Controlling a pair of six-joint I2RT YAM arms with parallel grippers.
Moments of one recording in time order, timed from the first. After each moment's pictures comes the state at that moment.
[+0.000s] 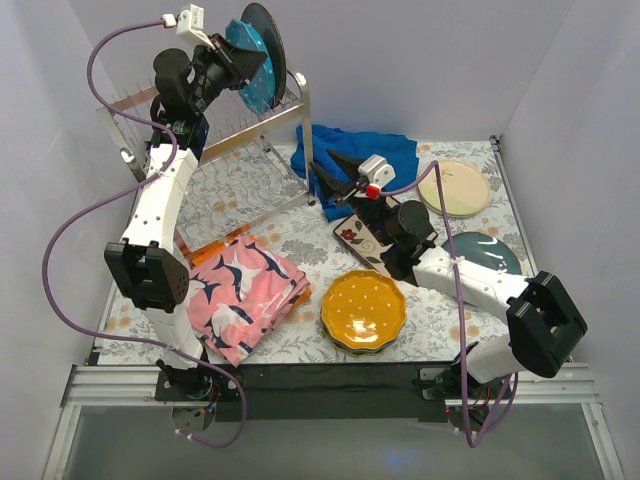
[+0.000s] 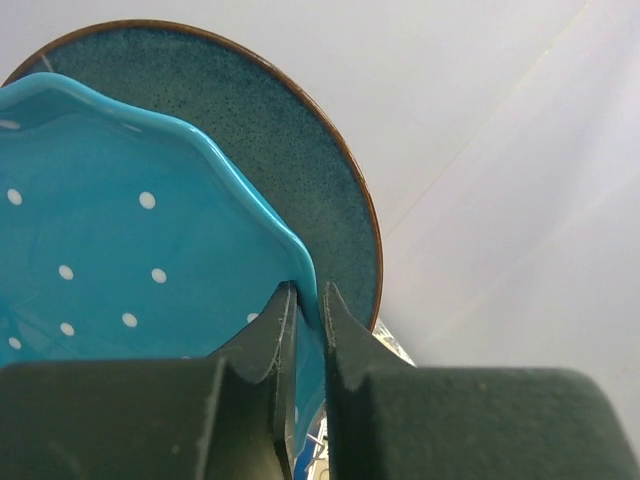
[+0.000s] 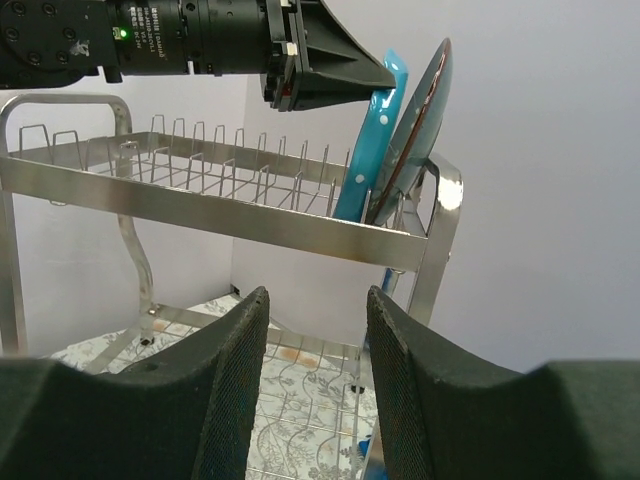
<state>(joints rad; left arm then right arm) -0.15 1.85 2.03 0.06 0.44 -0.60 0.82 1.43 0.93 1.03 -0.01 -0.16</state>
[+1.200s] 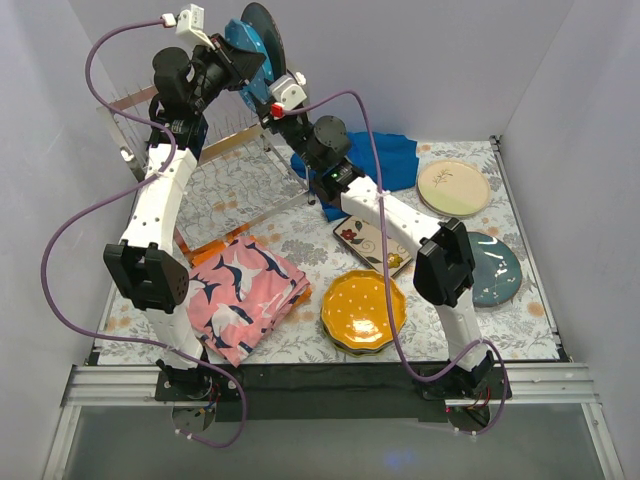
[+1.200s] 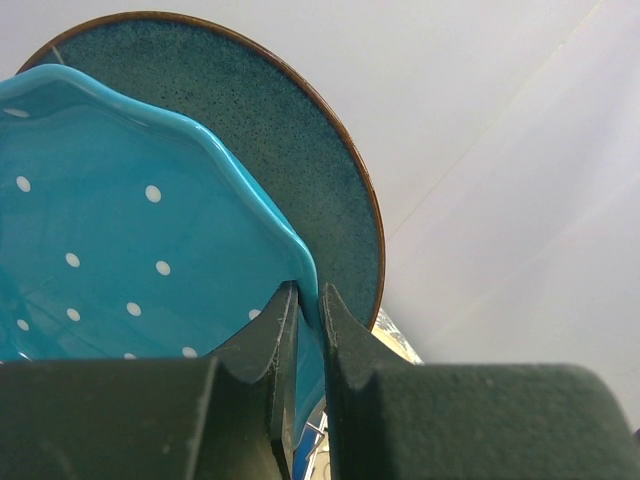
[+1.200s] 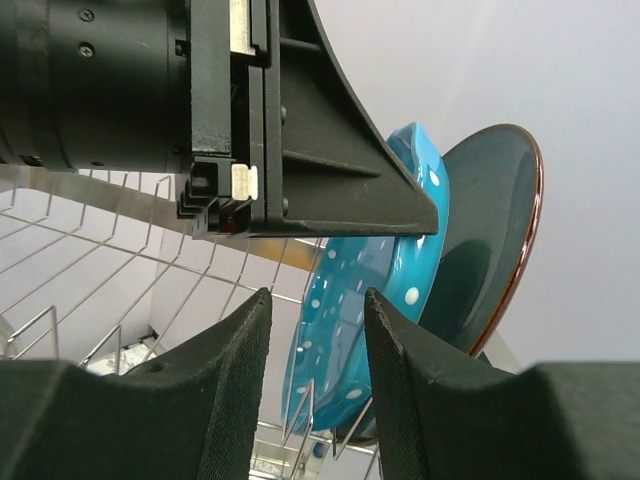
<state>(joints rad) -0.15 1.83 2.04 0.01 0.43 -0.59 0.82 2.10 2.00 0.61 0.01 -0.33</state>
